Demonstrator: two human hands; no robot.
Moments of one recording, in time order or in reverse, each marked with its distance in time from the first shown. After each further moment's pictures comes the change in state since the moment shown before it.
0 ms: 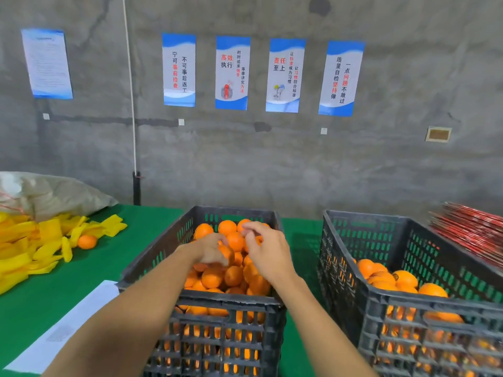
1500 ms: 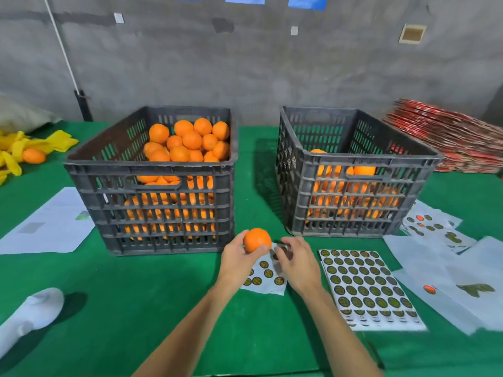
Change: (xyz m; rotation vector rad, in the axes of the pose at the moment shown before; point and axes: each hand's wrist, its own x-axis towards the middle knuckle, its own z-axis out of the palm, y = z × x) left_hand -0.173 0.038 0.332 -0.889 0.082 0.057; right_hand -0.303 0.164 -0.044 -0.212 -0.116 0.494
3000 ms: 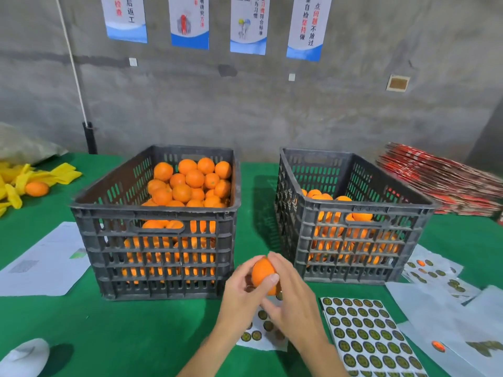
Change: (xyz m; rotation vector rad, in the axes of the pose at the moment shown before) left_hand -0.021 0.053 -0.002 -0.237 -0.030 0.288; right_hand -0.012 -0.061 -0.039 -0.003 0.170 -0.572
